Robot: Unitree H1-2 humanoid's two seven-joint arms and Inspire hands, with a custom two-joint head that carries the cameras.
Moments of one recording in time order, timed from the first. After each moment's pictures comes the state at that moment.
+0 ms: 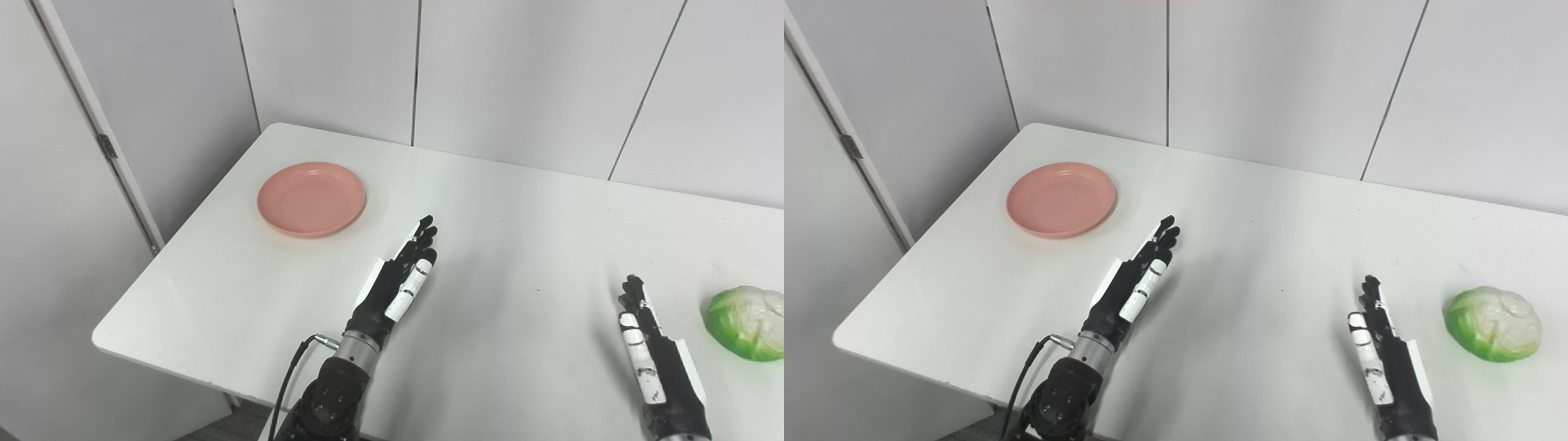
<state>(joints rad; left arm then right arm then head) -0.07 -0.03 -0.09 0.08 0.17 -0.16 0.00 -0.04 -0.13 0.07 -0.03 -0.07 -0.05 0.10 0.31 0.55</state>
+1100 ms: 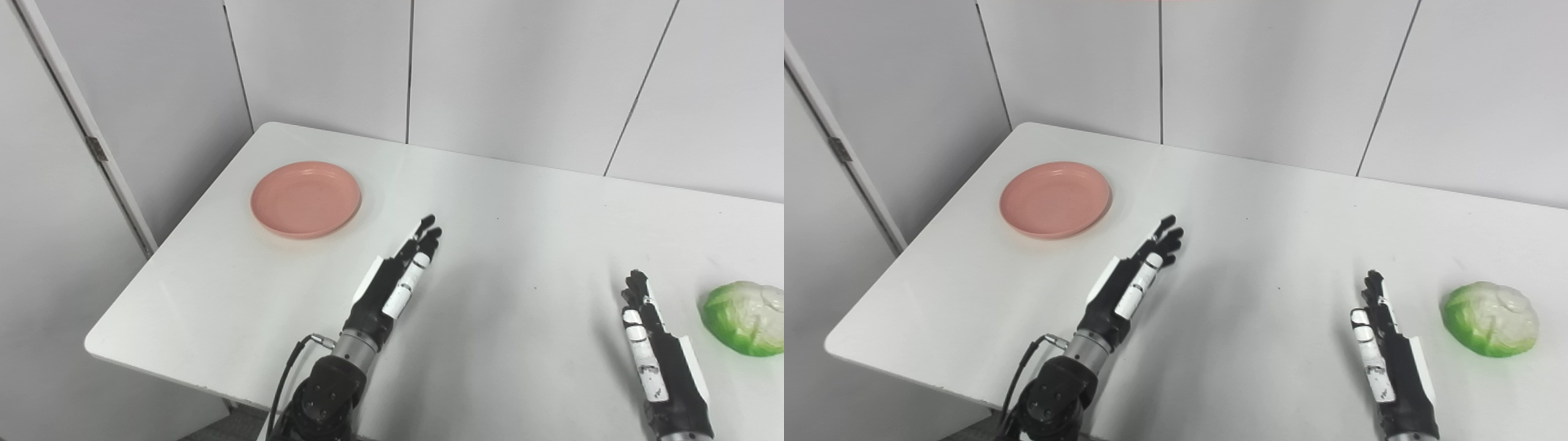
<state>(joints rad) -0.05 -0.02 -0.08 -0.15 0.08 0.03 -0.05 -0.06 -0.12 0.07 -0.03 -0.07 -0.07 0.10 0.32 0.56</state>
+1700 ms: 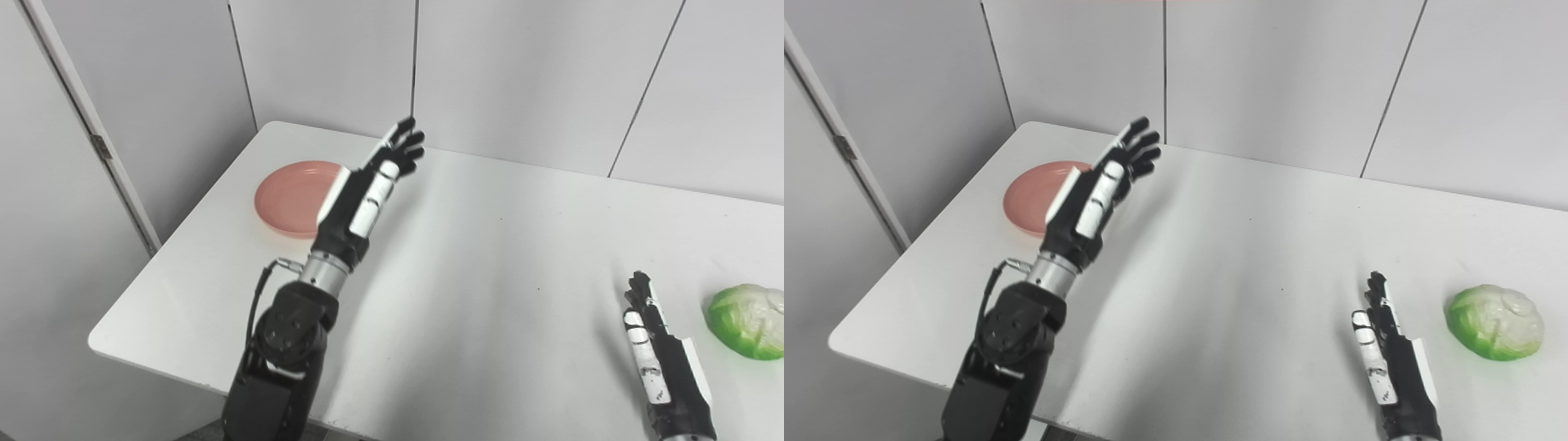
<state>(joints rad) -0.24 0.10 0.08 -0.35 -0.05 0.19 -0.07 -0.06 -0.12 0.07 -0.03 -0.08 -0.07 0.10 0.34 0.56</state>
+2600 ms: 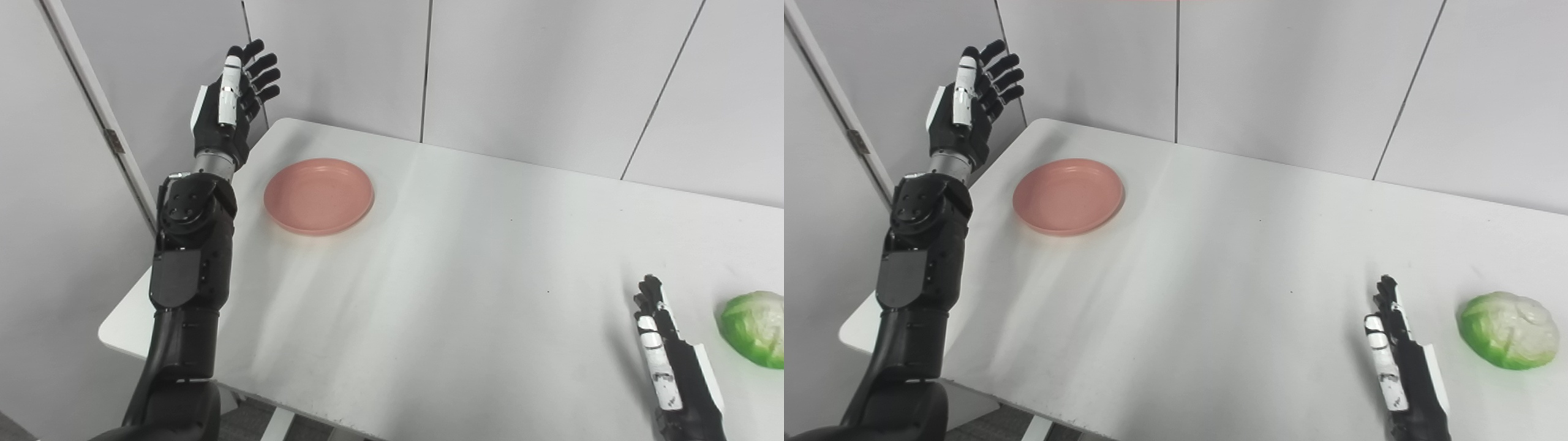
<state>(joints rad) -0.49 0.38 0.42 0.14 -0.29 0.23 -0.01 -0.06 -0.12 0.06 -0.03 -0.06 -0.08 0.12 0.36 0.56</state>
